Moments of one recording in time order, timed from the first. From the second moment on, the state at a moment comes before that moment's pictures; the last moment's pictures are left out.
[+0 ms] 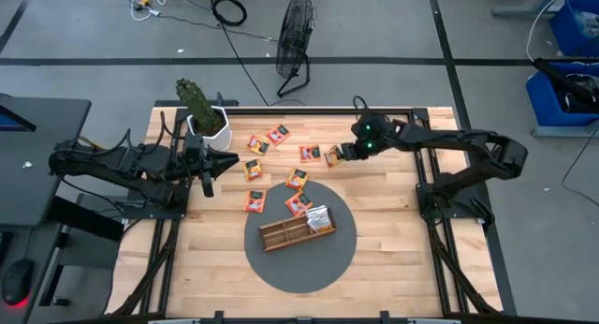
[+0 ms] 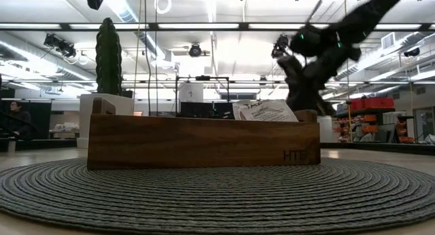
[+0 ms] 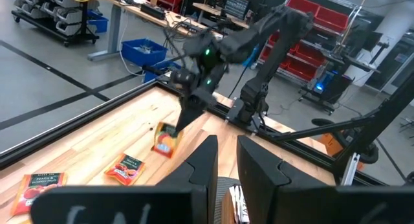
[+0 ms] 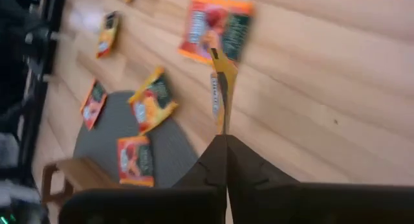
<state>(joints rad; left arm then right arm) -0.22 0.67 0.79 -0.25 -0.52 -0.44 -0.55 1.37 0.73 -0.22 -0.36 0.70</state>
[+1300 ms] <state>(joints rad) -0.22 0.67 0.79 -0.34 -0.46 -0.47 0.13 1.82 1.79 -0.93 0.15 0.24</state>
